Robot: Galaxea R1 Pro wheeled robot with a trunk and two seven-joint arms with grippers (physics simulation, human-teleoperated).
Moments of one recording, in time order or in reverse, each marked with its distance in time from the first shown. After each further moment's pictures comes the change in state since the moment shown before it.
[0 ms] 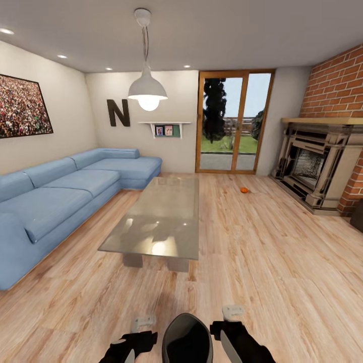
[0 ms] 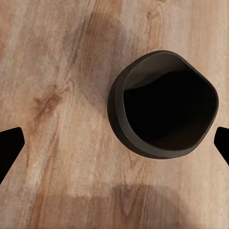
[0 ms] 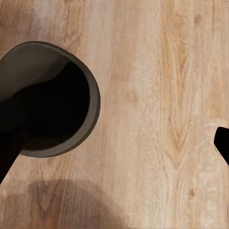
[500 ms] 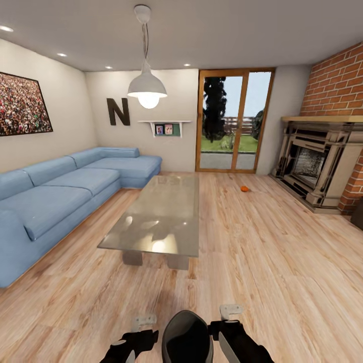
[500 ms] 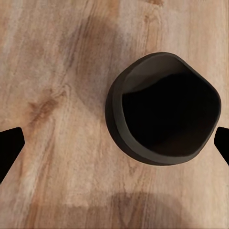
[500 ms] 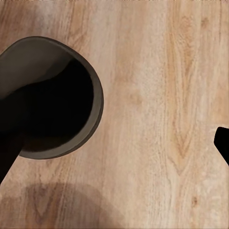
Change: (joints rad) left arm 0.001 -0.001 -0.004 0.004 -0.001 -0.038 -0.013; right arm 0.000 0.001 0.040 0.001 -0.007 -0.012 0.001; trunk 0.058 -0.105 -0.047
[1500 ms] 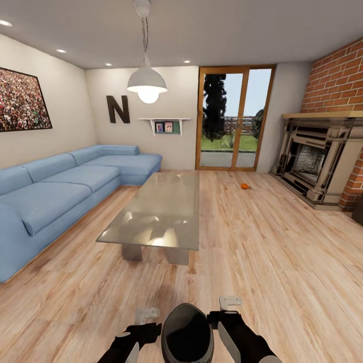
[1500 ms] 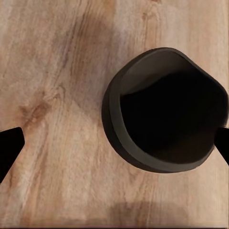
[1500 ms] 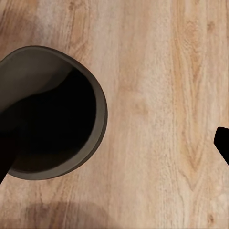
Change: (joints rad) left arm -0.032 -0.012 -0.021 0.001 0.004 0.012 0.011; right arm -0.043 0.000 -0.002 0.006 -0.029 -0.016 -0.001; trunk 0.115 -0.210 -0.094
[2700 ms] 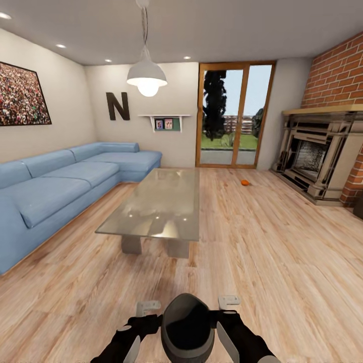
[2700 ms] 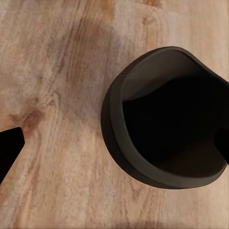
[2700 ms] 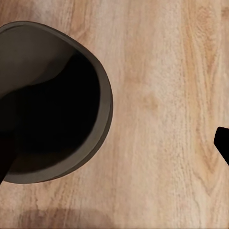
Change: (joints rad) left arm -0.003 -0.005 -0.002 -0.057 -0.003 -0.002 0.000; right arm 0.000 0.008 0.000 0.001 -0.003 -0.015 0.000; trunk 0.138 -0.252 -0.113
